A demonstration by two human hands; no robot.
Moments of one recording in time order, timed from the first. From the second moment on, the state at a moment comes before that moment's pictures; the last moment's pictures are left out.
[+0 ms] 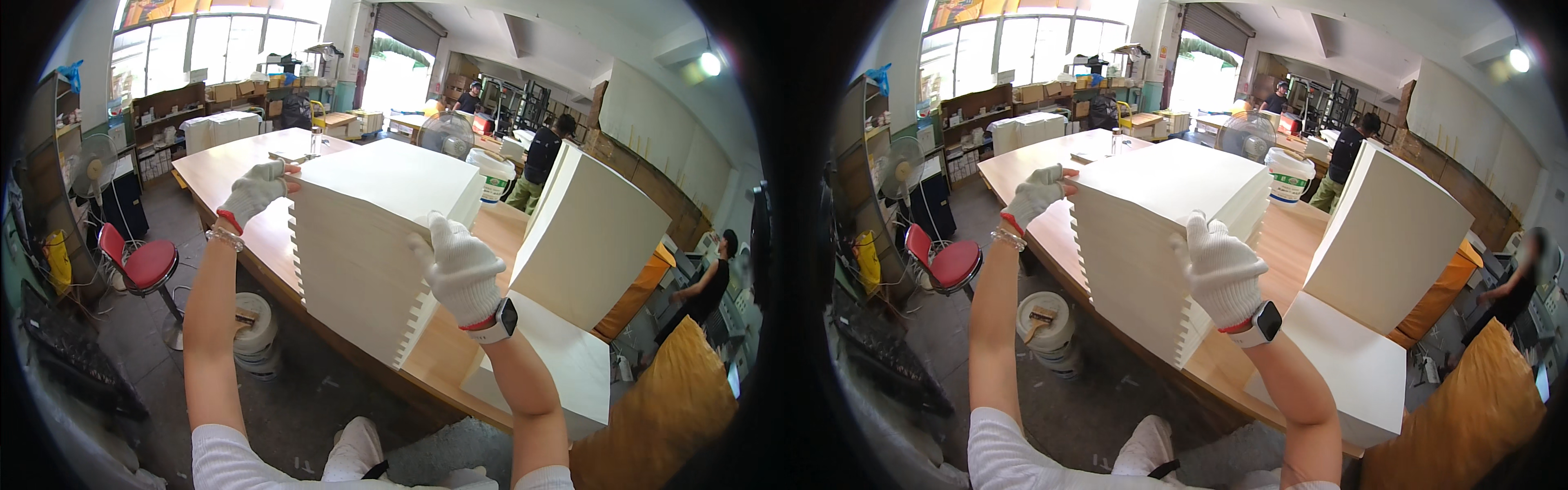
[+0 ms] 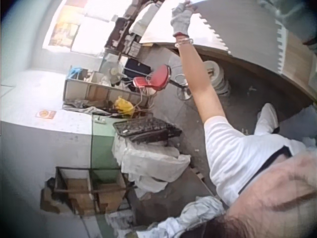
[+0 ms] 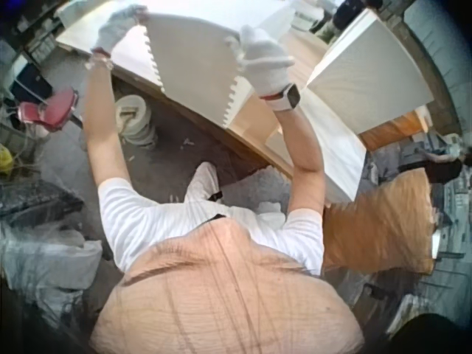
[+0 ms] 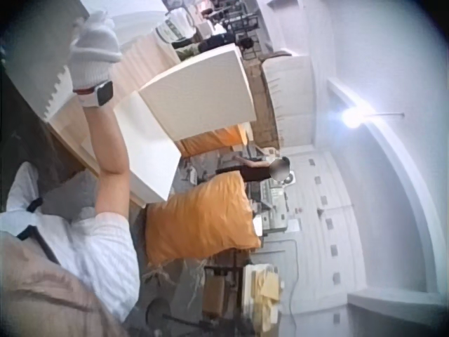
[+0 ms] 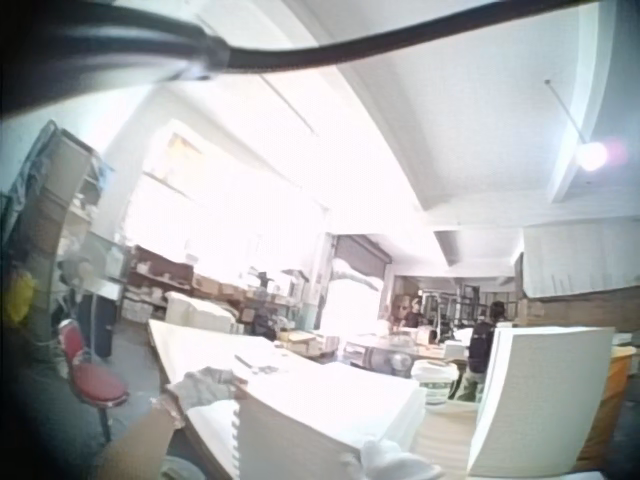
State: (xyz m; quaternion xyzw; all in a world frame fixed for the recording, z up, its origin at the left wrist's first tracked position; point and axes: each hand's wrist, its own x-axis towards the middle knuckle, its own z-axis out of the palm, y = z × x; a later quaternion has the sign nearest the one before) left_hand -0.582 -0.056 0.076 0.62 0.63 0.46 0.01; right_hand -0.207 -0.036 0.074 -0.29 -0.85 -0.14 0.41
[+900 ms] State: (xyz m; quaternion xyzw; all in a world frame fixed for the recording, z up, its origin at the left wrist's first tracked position) left_hand -0.371 -0.080 0.024 0.71 0.26 0.53 -0.38; right_hand 0.118 -0.097 -0.114 -0.51 -0.74 -0.15 0.41
